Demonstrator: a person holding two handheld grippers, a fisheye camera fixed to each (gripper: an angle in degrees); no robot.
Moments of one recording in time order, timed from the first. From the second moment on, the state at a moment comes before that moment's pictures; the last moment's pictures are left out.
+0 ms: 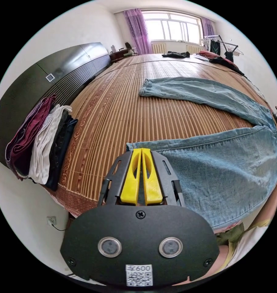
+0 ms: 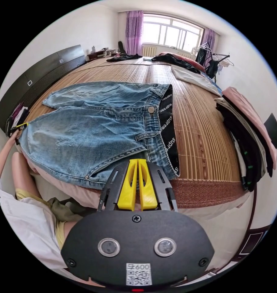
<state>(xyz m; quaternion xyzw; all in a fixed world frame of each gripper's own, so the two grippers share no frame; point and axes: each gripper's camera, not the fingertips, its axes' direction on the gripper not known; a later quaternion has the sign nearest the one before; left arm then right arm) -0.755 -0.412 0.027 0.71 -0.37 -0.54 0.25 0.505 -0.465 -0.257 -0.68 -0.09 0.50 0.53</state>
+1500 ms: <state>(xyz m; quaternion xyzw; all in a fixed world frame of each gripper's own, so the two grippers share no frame) -0.746 -0.623 0.002 0.77 -0.43 -0.02 0.47 0.580 -0.279 0.221 -0.65 -0.14 0.53 0.53</state>
